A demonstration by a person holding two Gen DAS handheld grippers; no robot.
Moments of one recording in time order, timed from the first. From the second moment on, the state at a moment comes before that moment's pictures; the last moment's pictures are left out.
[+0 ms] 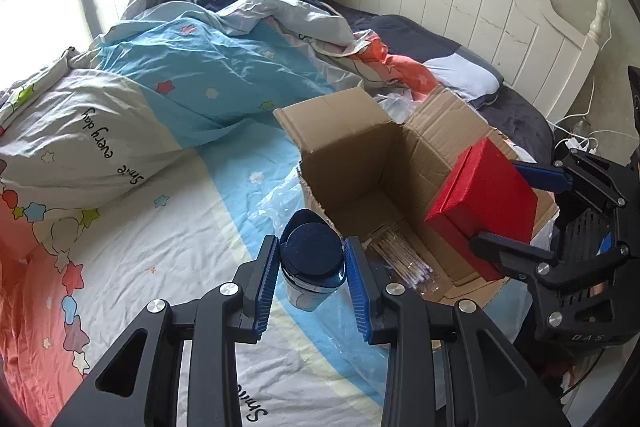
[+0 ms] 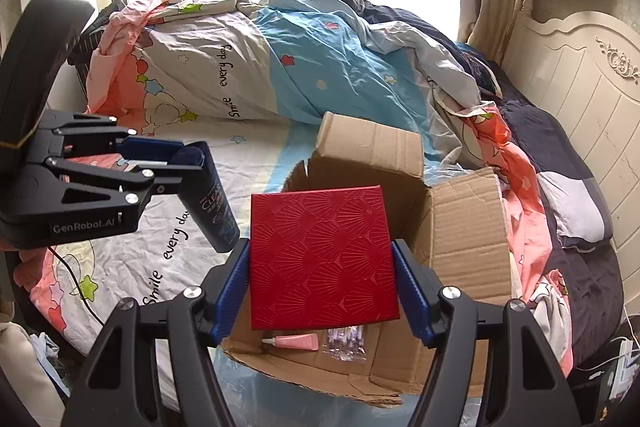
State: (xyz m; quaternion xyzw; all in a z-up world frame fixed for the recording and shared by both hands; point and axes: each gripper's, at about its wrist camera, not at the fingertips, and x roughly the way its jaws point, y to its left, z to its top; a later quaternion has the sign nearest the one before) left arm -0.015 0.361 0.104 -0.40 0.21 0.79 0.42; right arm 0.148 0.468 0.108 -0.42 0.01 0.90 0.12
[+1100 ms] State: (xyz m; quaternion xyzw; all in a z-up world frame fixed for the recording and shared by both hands) left arm 0.043 0.452 0.098 -0.36 0.25 0.75 0.50; right arm 0.180 0.504 0.084 -0.43 0.05 0.89 0.13
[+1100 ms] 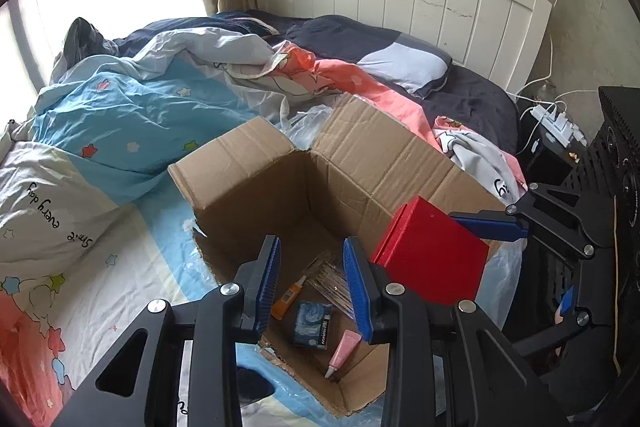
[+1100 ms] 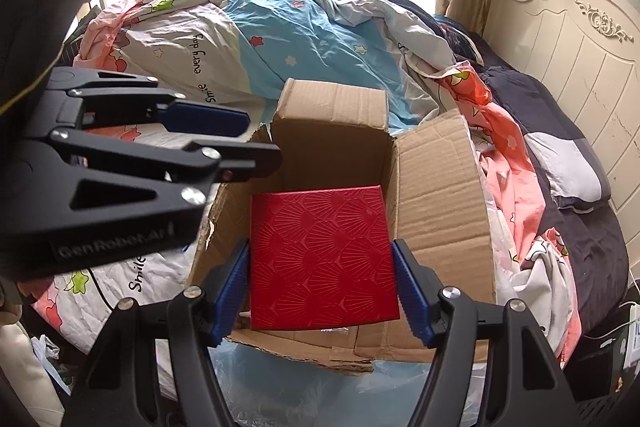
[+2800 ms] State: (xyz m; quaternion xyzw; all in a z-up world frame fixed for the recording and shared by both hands) left arm 0.015 0.371 -0.076 -0.41 0.33 0.69 0.50; right arm 0.138 0.497 0.007 -0.51 0.05 0.85 0.10
